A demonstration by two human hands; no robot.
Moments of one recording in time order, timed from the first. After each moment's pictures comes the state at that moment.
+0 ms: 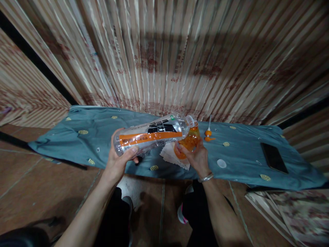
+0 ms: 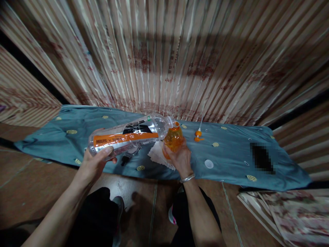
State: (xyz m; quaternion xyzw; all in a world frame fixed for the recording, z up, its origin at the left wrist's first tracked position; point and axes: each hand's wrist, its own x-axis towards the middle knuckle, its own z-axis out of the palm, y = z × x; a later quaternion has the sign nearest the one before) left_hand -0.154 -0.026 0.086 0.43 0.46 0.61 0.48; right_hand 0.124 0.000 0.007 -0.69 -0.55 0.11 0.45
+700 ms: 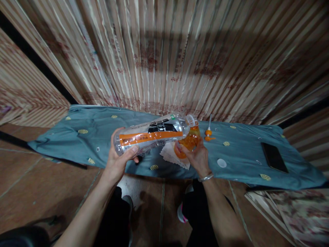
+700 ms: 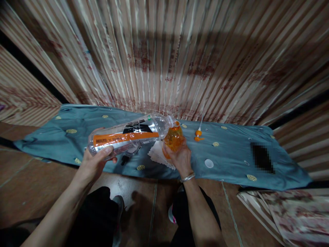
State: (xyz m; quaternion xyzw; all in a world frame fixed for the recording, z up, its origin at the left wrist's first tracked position) left_hand -0.153 -0.027 0.088 0.42 0.47 0.61 0.48; right_hand 0.122 -0.001 0.011 -0.70 -0.55 0.11 0.44
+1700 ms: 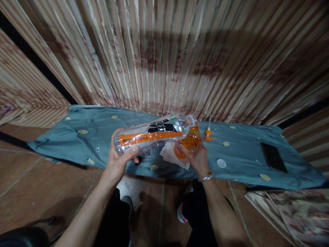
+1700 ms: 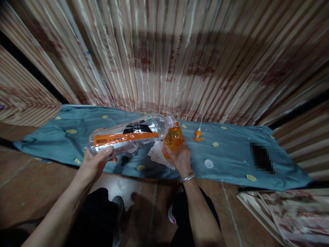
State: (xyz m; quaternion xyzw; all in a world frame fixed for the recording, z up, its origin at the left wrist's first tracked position) left_hand -0.153 -0.026 0.086 0.43 0.46 0.61 0.48; right_hand 0.124 0.001 0.006 -0.69 -0.55 0.11 0.46
